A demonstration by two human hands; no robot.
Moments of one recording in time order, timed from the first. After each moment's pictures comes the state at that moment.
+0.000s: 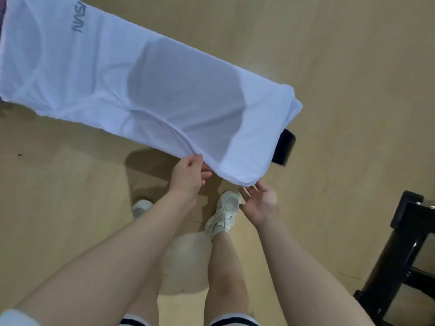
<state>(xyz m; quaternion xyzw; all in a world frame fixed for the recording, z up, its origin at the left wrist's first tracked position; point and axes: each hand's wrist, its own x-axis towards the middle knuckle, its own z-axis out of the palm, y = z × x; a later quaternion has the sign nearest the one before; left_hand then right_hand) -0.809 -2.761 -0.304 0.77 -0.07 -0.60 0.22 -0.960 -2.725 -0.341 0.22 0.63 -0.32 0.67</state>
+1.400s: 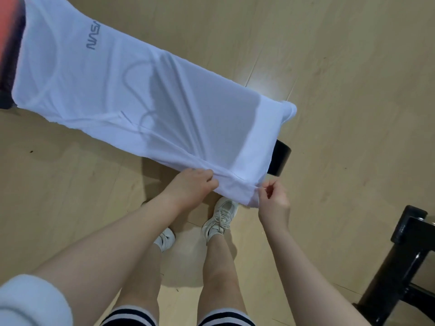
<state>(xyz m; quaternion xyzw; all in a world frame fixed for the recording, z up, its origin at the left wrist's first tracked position) -0.807 -2.771 -0.311 0.41 -0.86 -0.25 -0.18 -1.004 -2.741 -0.317 -0.33 0.82 -0.13 0.45</state>
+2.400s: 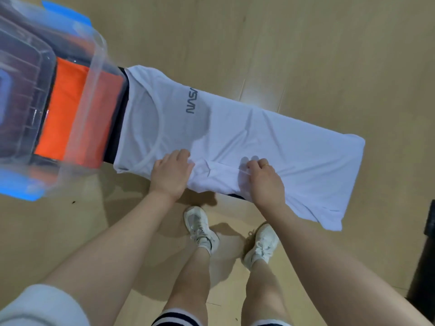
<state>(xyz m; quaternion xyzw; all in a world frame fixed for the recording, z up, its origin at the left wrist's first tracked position) -0.527 -2.879 -0.313 0.68 -0.67 -0.29 -0.12 -0.734 -2.856 -0.309 -0.66 0.69 0.13 0.25</state>
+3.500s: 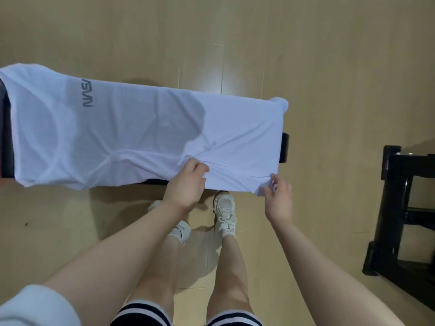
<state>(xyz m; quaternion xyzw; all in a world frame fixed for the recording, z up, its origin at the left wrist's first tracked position) -0.712 -2.823 -0.308 0.54 -0.74 -0.41 -0.05 -0.914 -2.739 -0.302 -0.24 0.89 -0.10 0.38</state>
